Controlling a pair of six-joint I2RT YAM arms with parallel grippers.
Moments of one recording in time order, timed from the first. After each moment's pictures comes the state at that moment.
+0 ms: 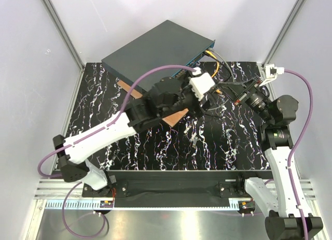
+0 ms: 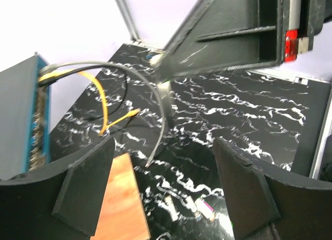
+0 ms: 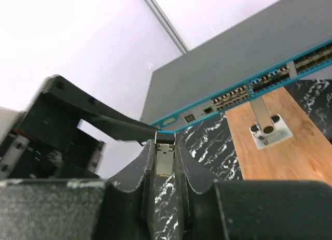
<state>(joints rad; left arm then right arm) -1.08 1.50 1.67 -0.32 -0.05 0.19 0.04 0.82 0.94 0.19 -0.70 0.83</state>
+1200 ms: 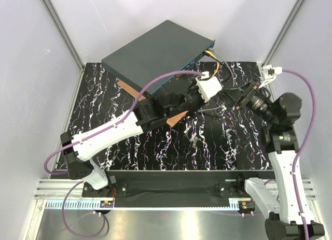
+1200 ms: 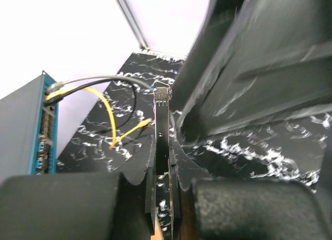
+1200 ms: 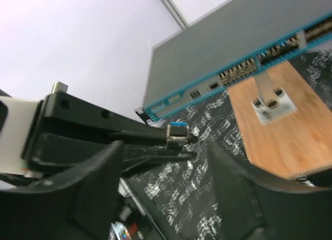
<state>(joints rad) -1.10 1.58 1.70 -0.24 -0.07 0.28 0.04 0.78 0.98 0.03 -0.75 0.81</state>
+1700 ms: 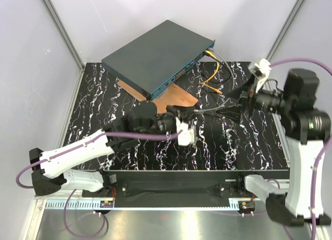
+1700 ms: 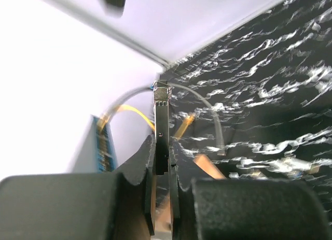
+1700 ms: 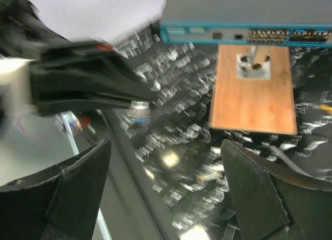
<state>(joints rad) -1.13 1.22 1.27 -0.18 0.10 0.87 0.04 1.02 1.68 -1.01 -0.99 -0.09</state>
